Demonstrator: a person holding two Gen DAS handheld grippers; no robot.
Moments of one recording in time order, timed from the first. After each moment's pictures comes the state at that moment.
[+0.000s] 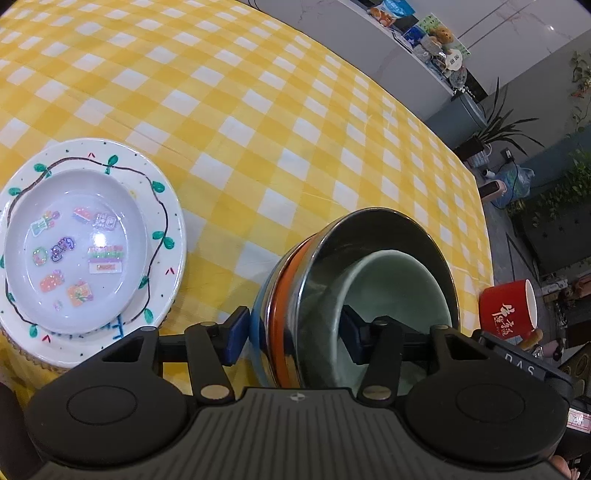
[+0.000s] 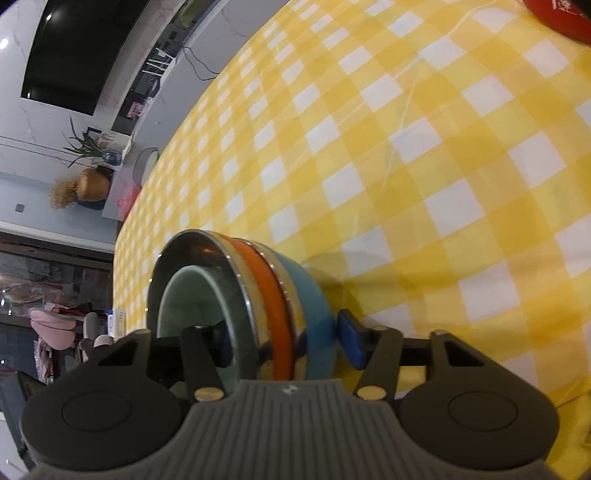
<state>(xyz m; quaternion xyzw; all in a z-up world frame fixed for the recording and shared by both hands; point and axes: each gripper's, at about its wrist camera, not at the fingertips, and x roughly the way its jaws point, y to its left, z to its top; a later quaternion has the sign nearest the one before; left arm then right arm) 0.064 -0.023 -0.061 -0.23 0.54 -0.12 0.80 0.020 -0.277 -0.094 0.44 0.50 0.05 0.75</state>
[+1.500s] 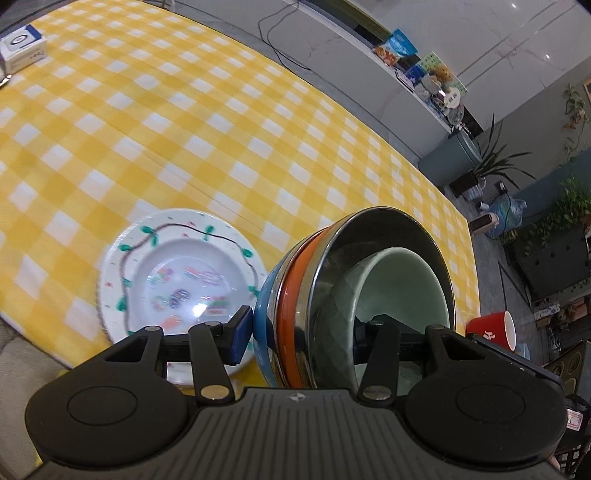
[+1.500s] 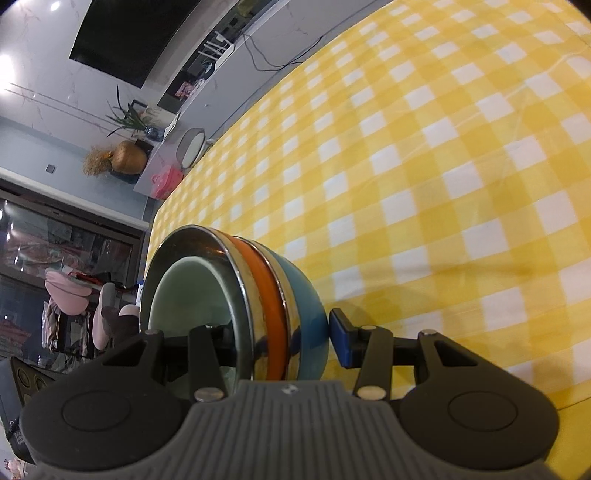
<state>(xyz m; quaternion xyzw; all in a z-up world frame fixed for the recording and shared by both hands) 0.050 0.062 -0.013 -0.25 0.50 -0.11 0.82 0.032 -0.192 -0.037 0.39 0.47 0.12 0.78</state>
